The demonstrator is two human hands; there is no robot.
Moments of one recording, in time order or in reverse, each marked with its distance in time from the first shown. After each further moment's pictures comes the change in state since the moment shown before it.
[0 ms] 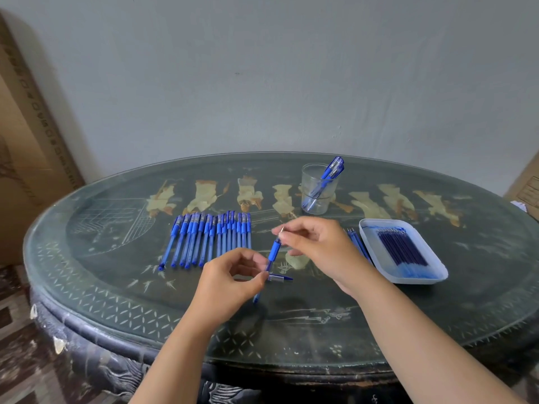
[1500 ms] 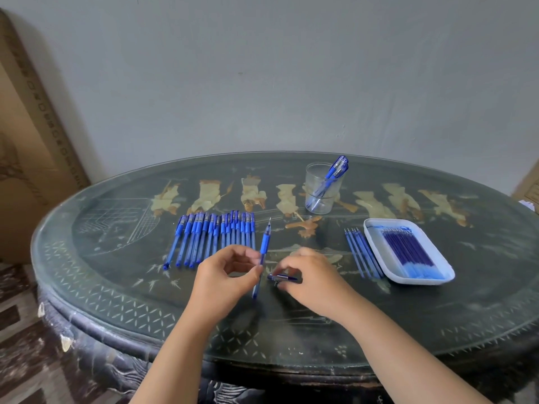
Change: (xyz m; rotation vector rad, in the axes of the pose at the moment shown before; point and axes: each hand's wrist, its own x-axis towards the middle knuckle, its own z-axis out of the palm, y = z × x) left_hand 0.003 -0.009 -0.006 -0.052 0.120 -0.021; right_hand -0.008 0.044 0.022 -0.686 -0.116 -0.042
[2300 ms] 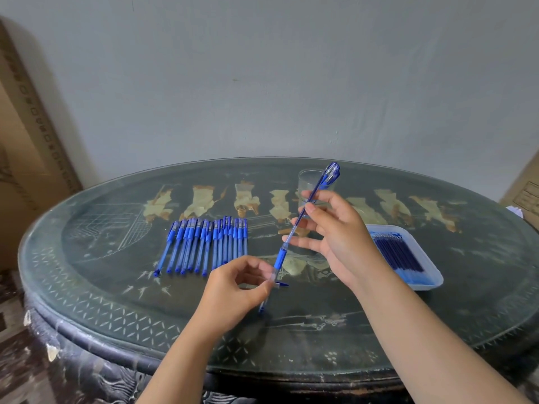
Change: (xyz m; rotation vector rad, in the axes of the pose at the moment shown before) left_hand -0.004 0.007 0.018 0.008 -0.173 0.030; right_hand 0.008 -0.030 -0.071 1.260 0.331 0.110
